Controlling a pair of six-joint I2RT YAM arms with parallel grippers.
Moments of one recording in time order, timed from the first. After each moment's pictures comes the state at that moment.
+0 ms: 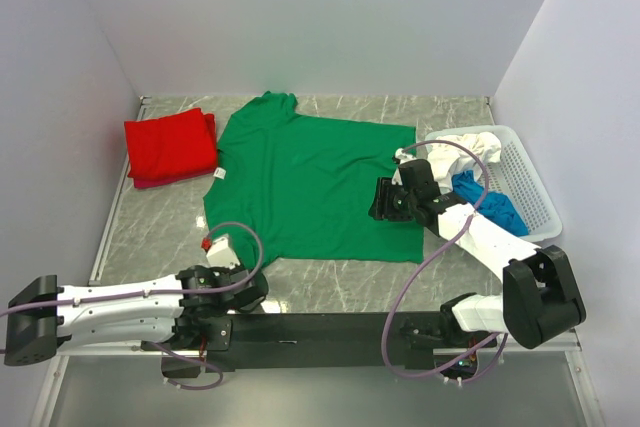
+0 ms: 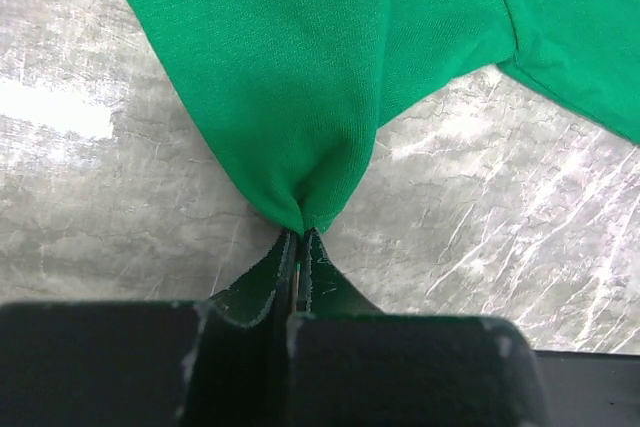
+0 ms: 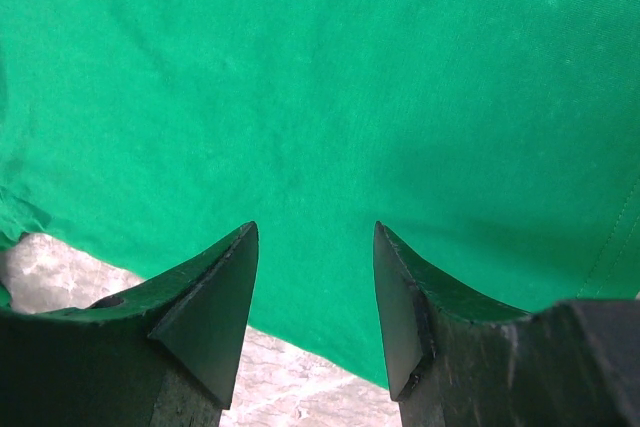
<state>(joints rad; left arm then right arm) -1.25 0.84 0.36 -0.74 -0.53 -1.61 0.39 1.29 0.71 -0.27 -0.12 0.41</state>
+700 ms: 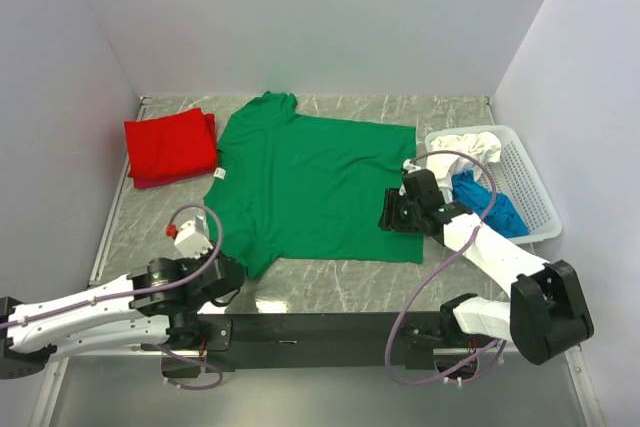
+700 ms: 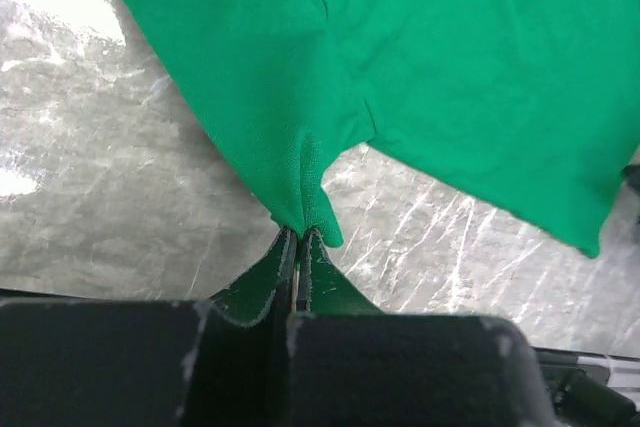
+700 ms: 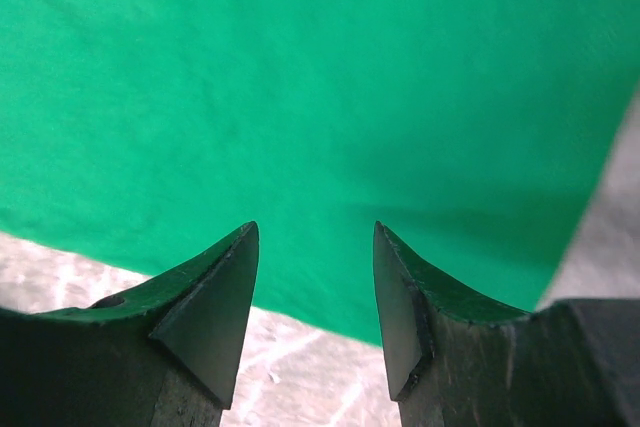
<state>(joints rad) -1.25 0.62 0.60 -1.09 -0.71 -1.65 0.39 1.21 0.66 -0.36 -0.05 0.43</state>
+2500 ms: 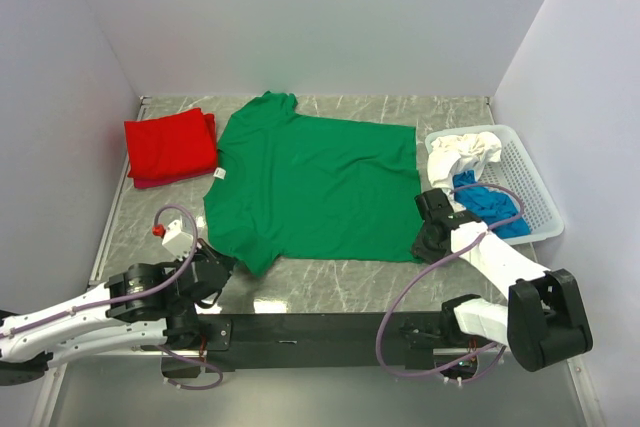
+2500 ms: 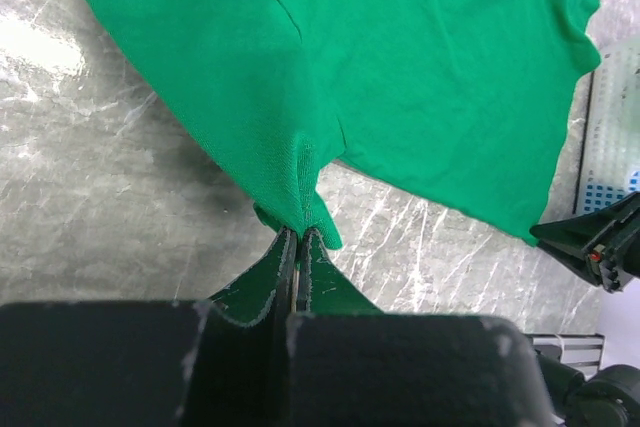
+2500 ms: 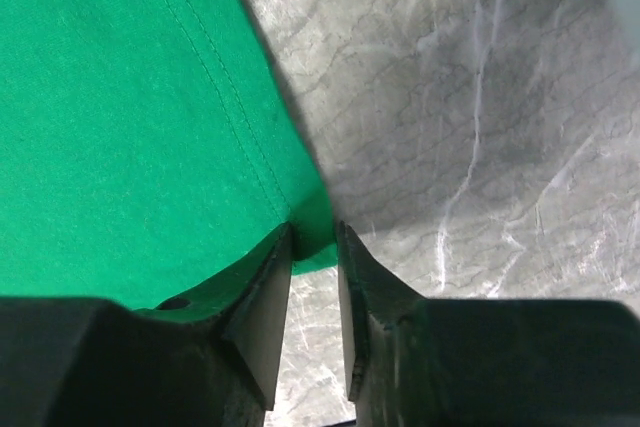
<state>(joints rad) -1.25 0.45 0.60 -1.08 -0.76 -1.57 0.27 1.16 0.55 -0.69 0.18 0.81</state>
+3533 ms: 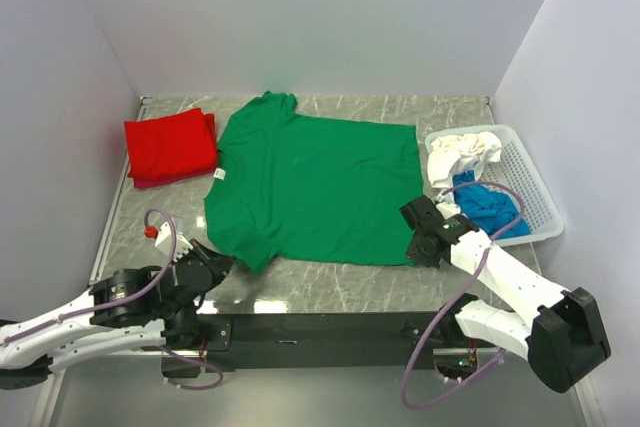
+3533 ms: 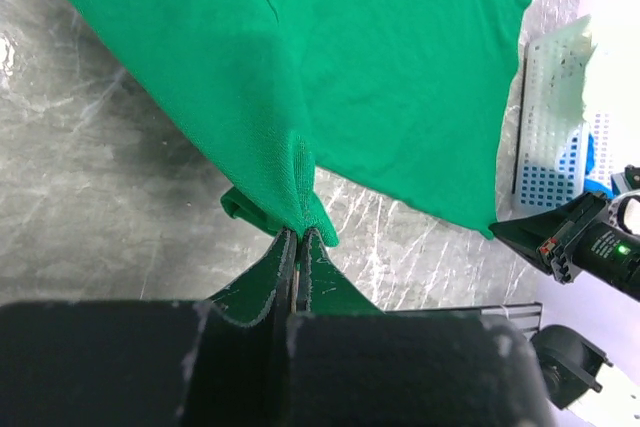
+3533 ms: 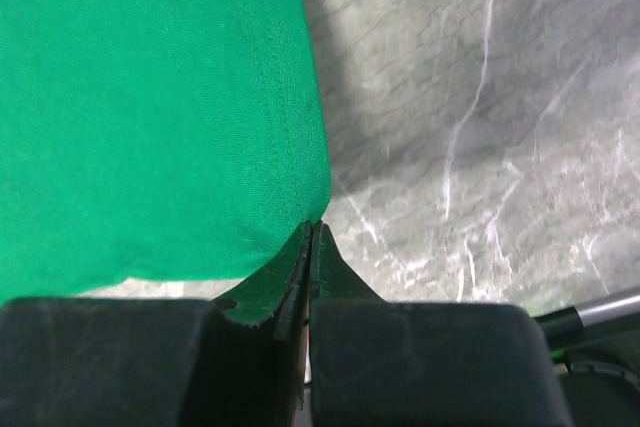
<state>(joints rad) -1.25 0.32 0.59 -1.05 -0.73 -1.53 0.48 1.04 0.59 -0.84 0.30 0.93</state>
